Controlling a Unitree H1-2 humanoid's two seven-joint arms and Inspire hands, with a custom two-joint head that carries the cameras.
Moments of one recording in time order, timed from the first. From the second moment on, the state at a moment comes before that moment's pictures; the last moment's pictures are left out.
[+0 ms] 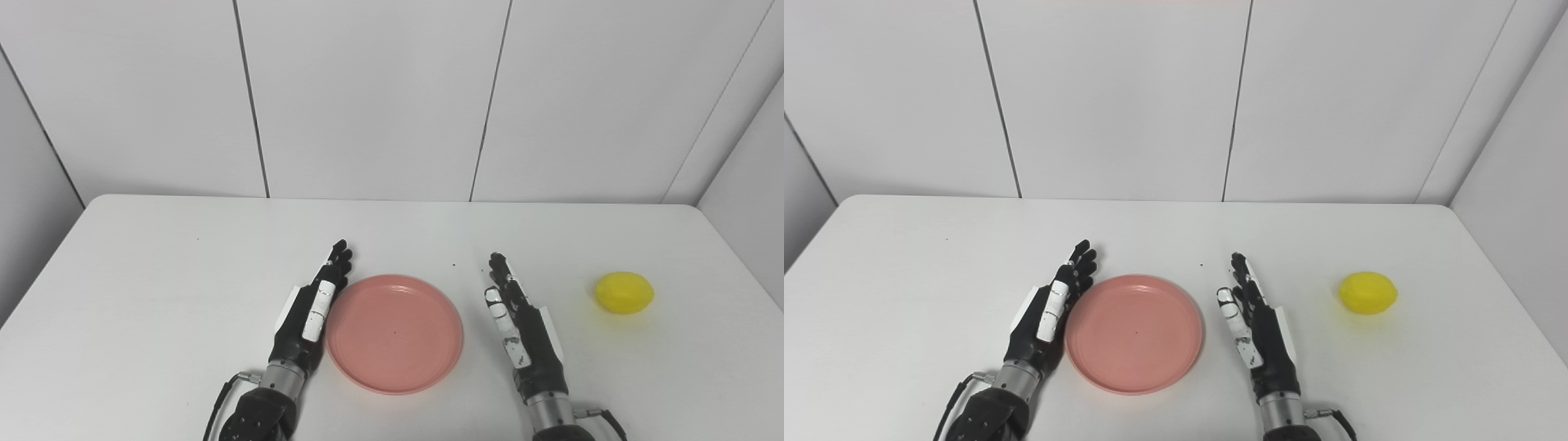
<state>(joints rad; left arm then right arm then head) -0.24 -0.04 -0.11 0.18 -0.04 -0.05 -0.14 -0.08 0.02 0.04 -0.01 -0.11 -0.10 -0.01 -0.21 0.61</state>
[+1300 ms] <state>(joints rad) -0.25 0.01 -0.07 0.20 -0.15 -0.07 -0.21 -0.16 -0.16 -0.10 -0.12 -0.66 0.06 -0.24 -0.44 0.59</state>
